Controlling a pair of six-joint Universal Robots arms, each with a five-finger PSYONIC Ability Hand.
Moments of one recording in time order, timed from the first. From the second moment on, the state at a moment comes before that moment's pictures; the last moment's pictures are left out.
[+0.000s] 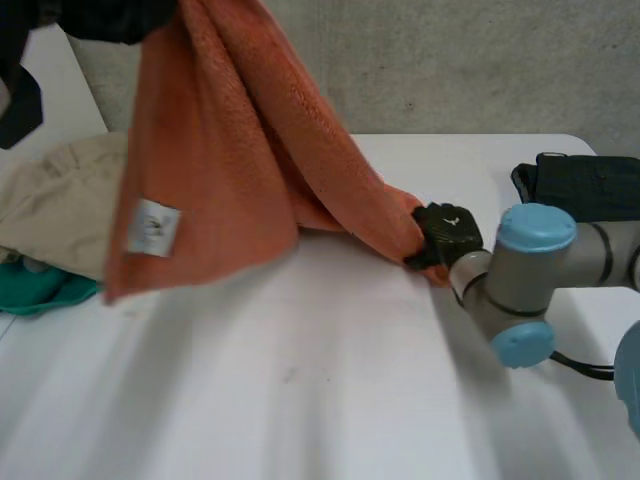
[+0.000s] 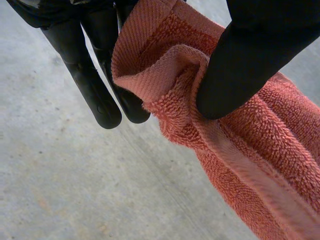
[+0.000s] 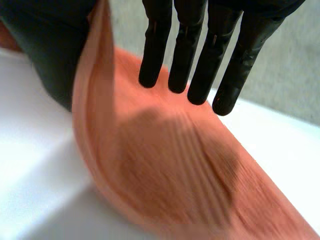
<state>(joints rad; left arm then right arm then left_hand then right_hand) 4.21 -1.40 -1.33 3.14 -1.47 3.46 1.96 -0.68 1.19 -0.30 1.47 3.08 1.12 1.20 1.19 1.20 0.95 0.70 0.82 0.82 0.82 0.62</state>
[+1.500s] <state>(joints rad) 4.44 -2.20 -0.69 3.45 -1.55 3.52 1.68 -1.10 0.79 -0.17 1.50 2.54 1.12 1.20 1.19 1.20 0.95 1.00 1.18 1.19 1.19 1.00</state>
